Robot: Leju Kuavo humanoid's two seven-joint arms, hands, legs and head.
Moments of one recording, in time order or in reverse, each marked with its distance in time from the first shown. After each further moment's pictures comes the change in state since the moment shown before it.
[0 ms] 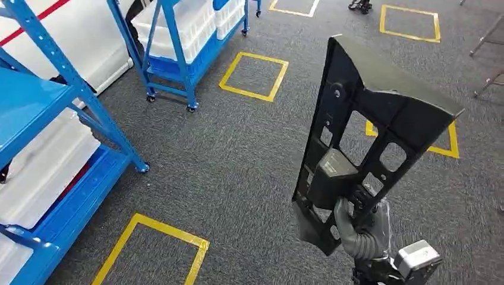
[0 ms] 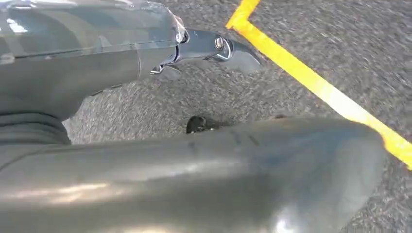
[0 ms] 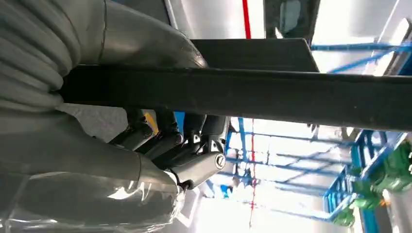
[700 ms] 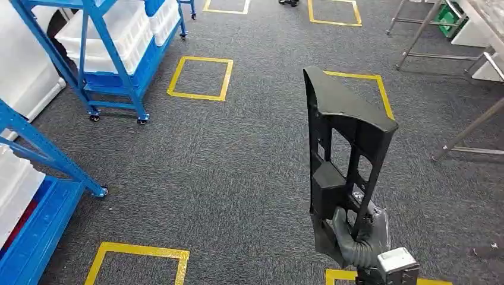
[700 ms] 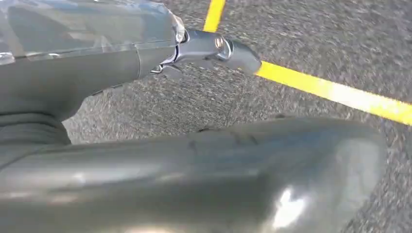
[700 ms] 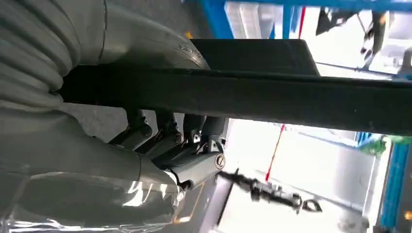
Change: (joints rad) left arm 0.022 0.013 -0.038 -0.002 -0.068 -0.008 0.000; right arm 0.028 0.004 -0.030 0.065 0.179 -0.093 -0.033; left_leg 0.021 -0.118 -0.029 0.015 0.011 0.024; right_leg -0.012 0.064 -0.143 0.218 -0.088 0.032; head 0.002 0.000
